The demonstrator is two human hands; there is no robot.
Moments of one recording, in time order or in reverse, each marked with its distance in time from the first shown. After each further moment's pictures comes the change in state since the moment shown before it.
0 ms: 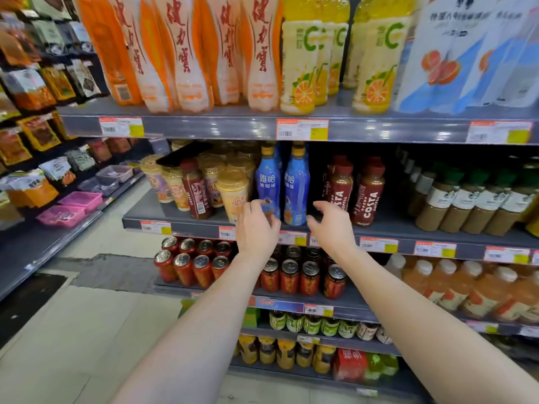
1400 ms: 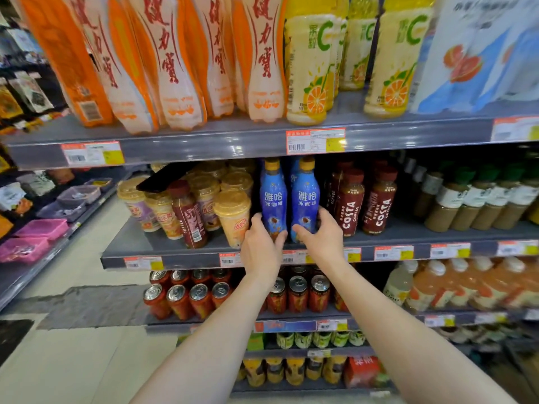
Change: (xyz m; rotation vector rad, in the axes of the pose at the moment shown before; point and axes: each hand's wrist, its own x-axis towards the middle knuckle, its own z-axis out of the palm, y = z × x) left_hand 0.035 -0.034 0.031 -0.083 -0.090 -0.060; right_hand 0.028 -0.008 0.069 0.354 0.193 0.182
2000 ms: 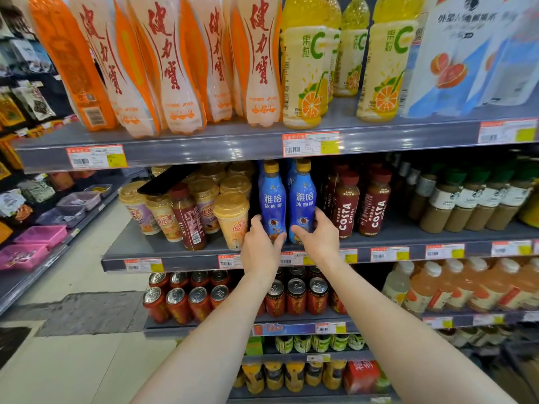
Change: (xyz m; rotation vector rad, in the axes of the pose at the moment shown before) left_hand 0.000 0.003 0.000 -0.041 -0.030 -0.001; right_hand 0.003 -0.002 -0.002 0.026 -0.045 0.006
